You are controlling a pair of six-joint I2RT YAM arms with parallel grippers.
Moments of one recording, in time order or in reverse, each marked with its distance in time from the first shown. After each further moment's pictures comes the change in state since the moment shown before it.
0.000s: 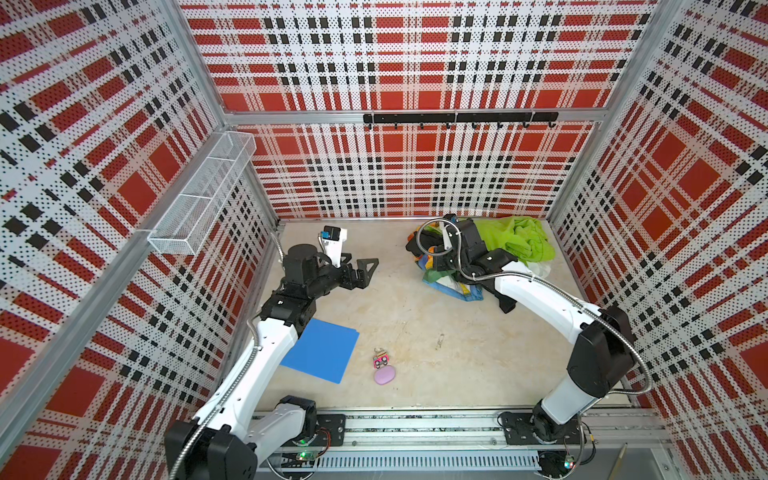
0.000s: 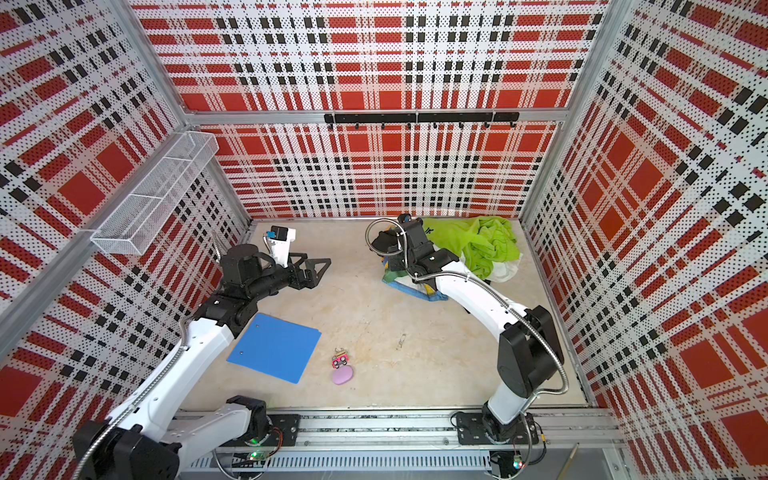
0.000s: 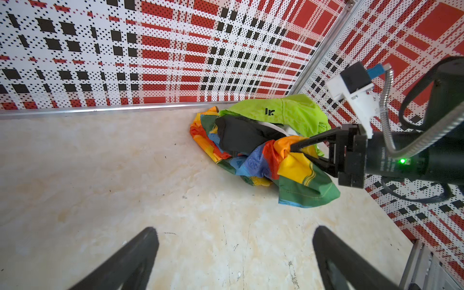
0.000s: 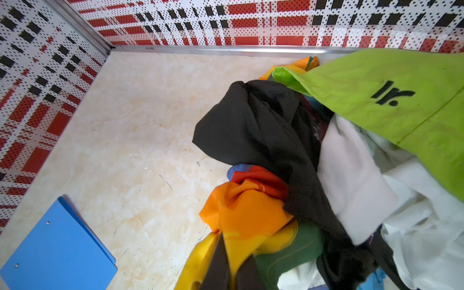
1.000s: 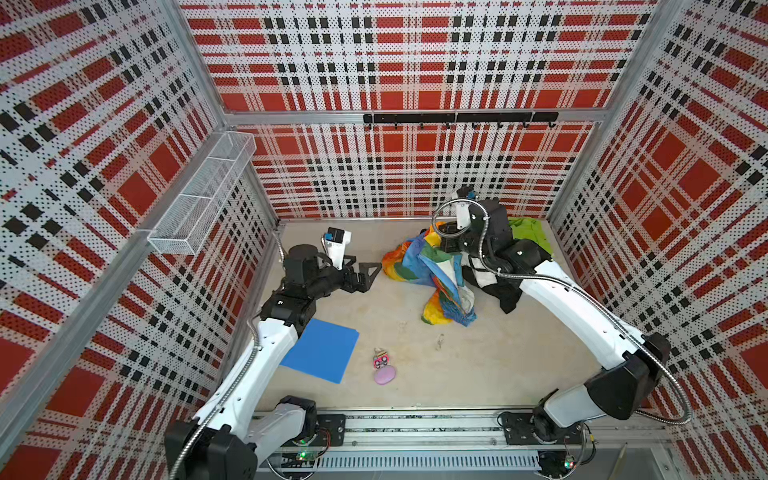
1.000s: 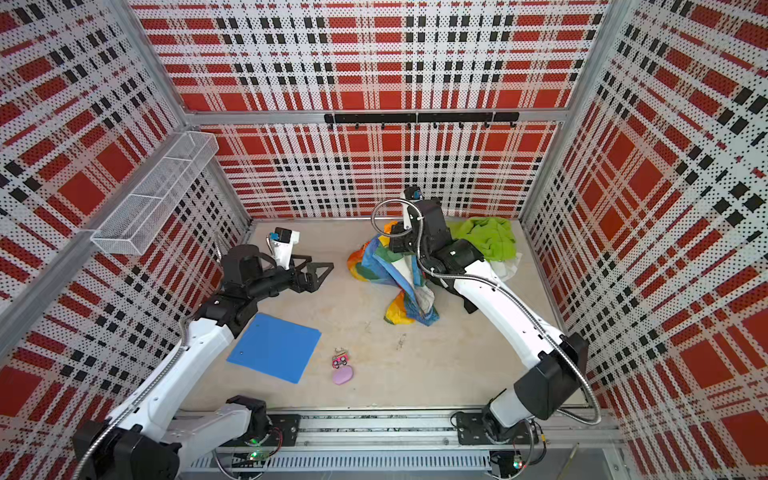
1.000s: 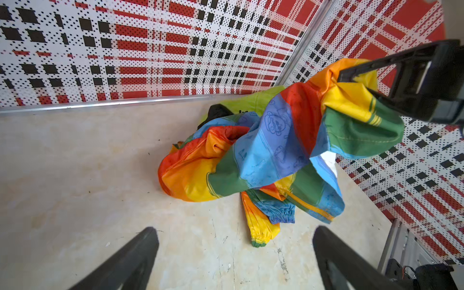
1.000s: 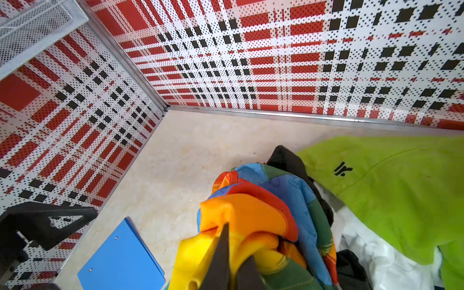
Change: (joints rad) left arm 0.000 0.000 0.000 -0.019 0.084 0.020; right arm 0.006 -0.138 0.154 -0.050 -0.017 -0.010
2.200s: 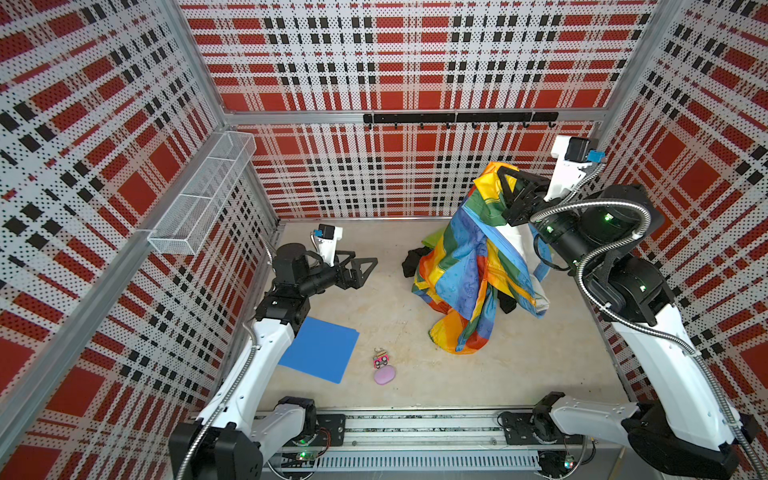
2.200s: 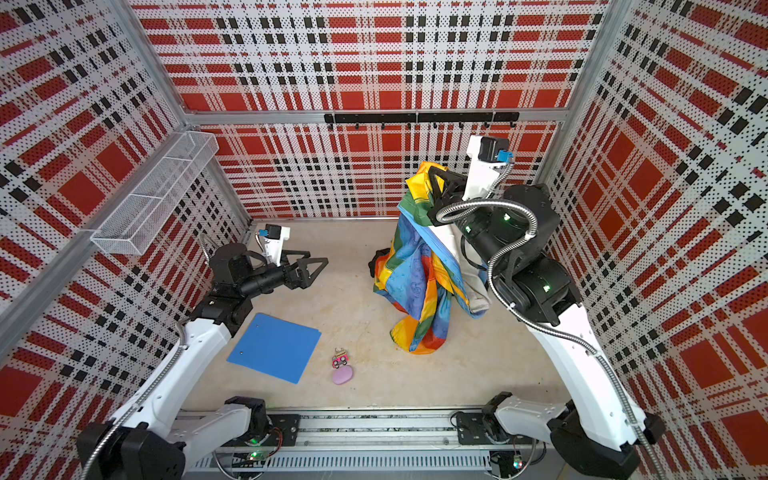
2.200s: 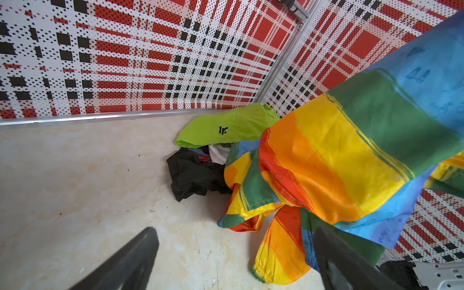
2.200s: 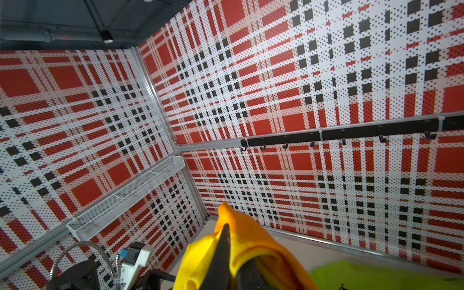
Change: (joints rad) left arm 0.092 0.000 -0.023 0.118 0.179 -0.085; right arm 0.001 -0.290 0.229 0.093 -0.005 -0.064
